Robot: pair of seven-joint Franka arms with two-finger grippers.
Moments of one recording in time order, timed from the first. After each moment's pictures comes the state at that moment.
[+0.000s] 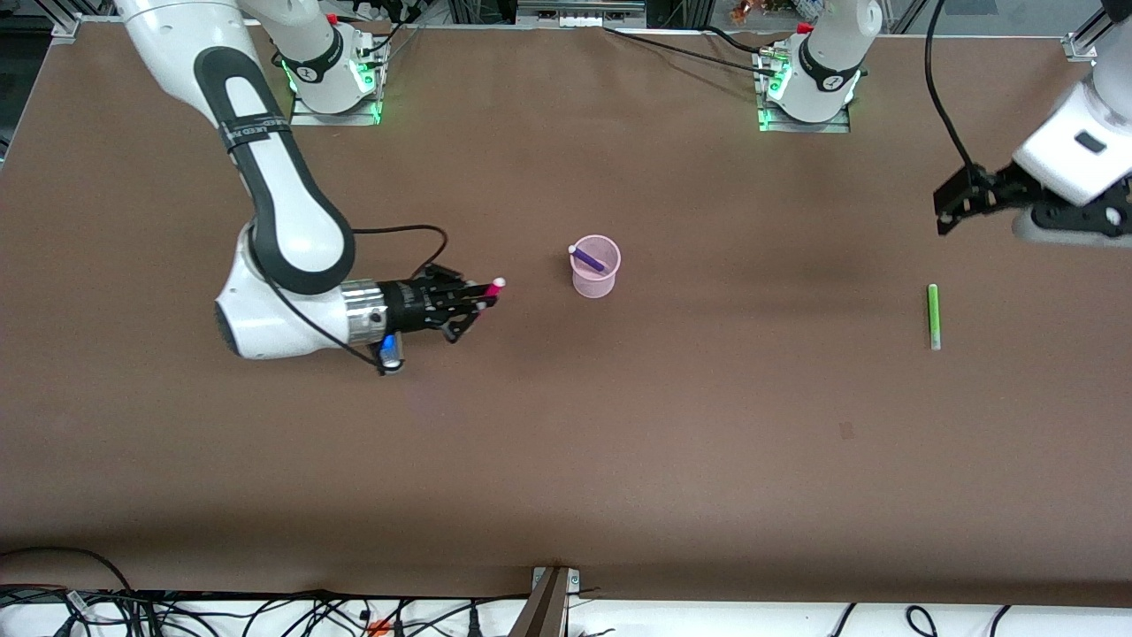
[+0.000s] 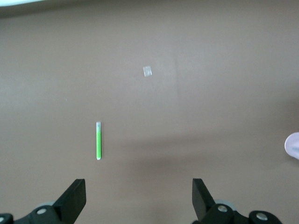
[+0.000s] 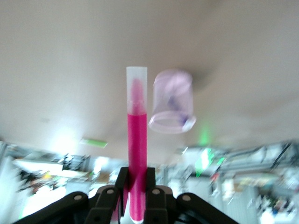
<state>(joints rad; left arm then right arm) 0.18 0.00 -0.30 -1.57 0.10 1.56 -0.03 0.34 0.59 0.04 -1.58 1.12 1.87 1.01</state>
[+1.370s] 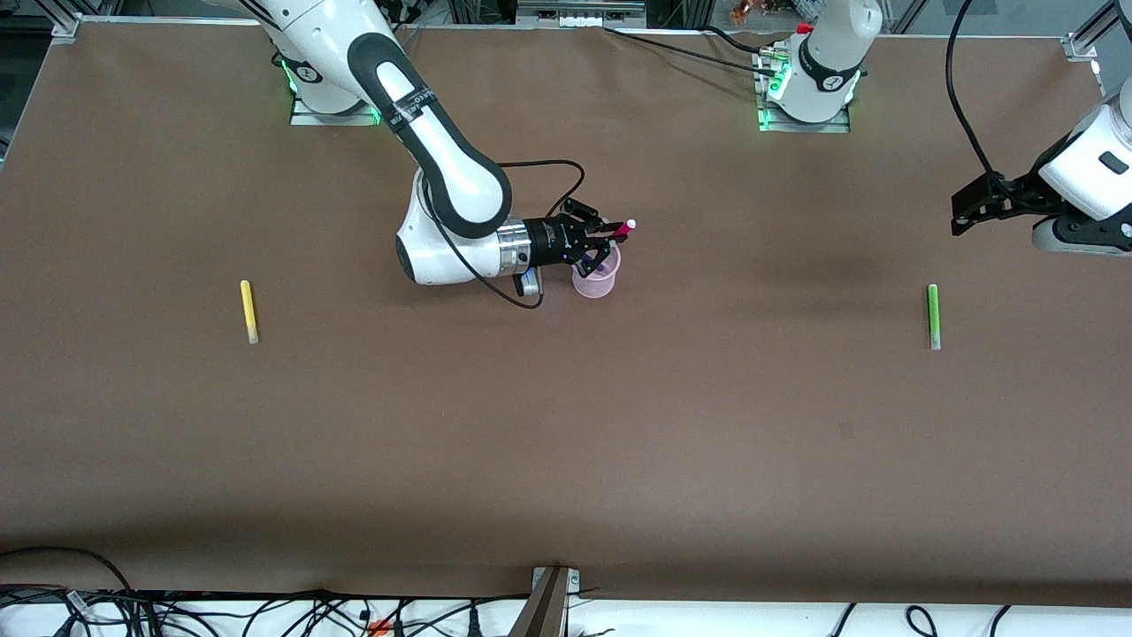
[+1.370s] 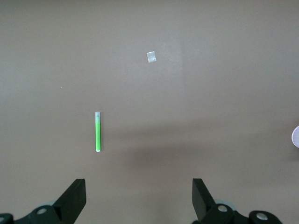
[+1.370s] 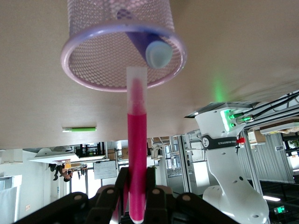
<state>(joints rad) -0.03 0.02 -0.01 -1.61 0.05 1.58 0.05 0.61 0.61 0.09 -1.74 1.46 2.11 0.99</state>
